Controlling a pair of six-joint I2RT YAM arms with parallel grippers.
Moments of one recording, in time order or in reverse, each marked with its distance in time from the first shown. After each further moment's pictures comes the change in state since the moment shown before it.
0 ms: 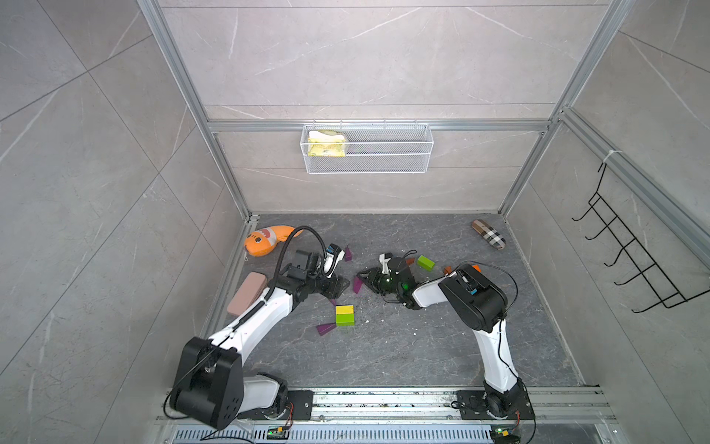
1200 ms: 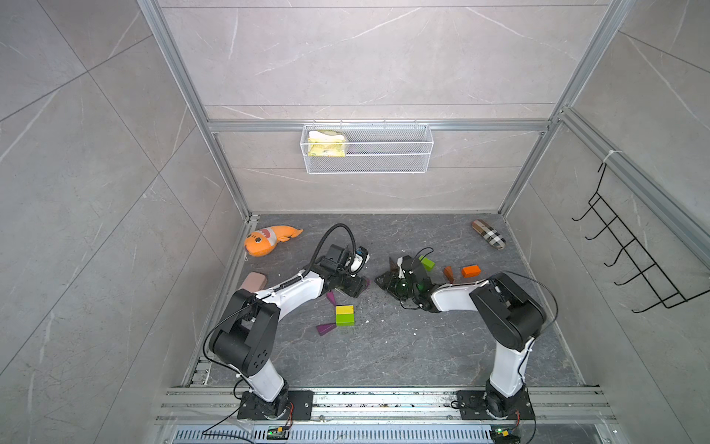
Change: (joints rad) left arm -0.162 0.300 0.141 0.047 -0.103 0.068; right arm -0.037 -0.343 -0.193 -0.405 0.156 -0.219
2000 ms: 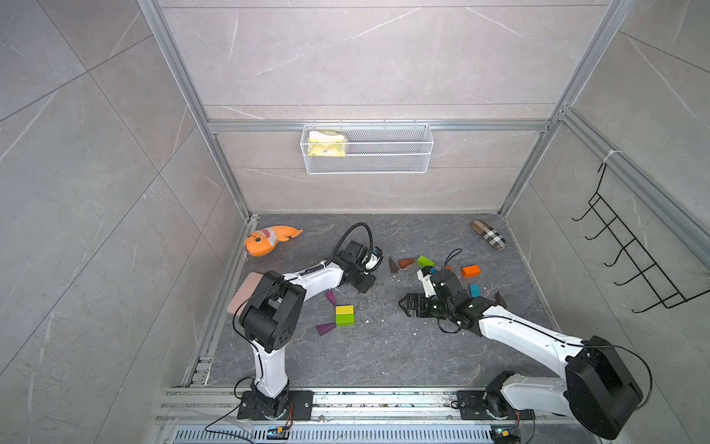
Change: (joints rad) left arm -0.060 0.225 0.193 -0.053 -0.124 0.051; right arm -0.001 -0.585 -0.204 -0.526 0.033 -0.445
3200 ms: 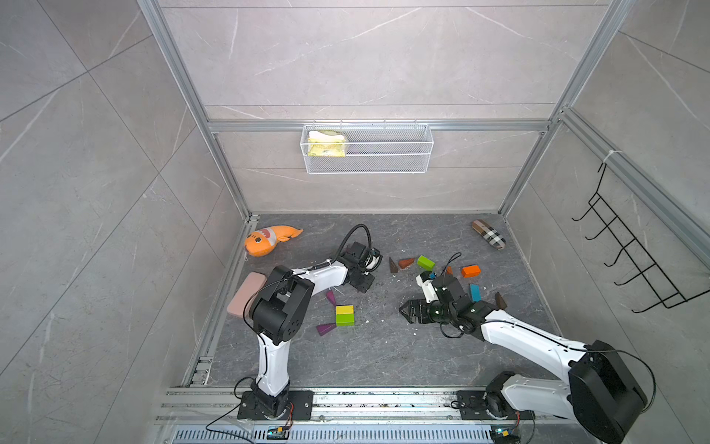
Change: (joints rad) left arm -0.002 0.079 0.045 -0.024 -0.048 -0.098; right arm 0.003 -0.045 -0.064 -0.003 -0.041 -0.053
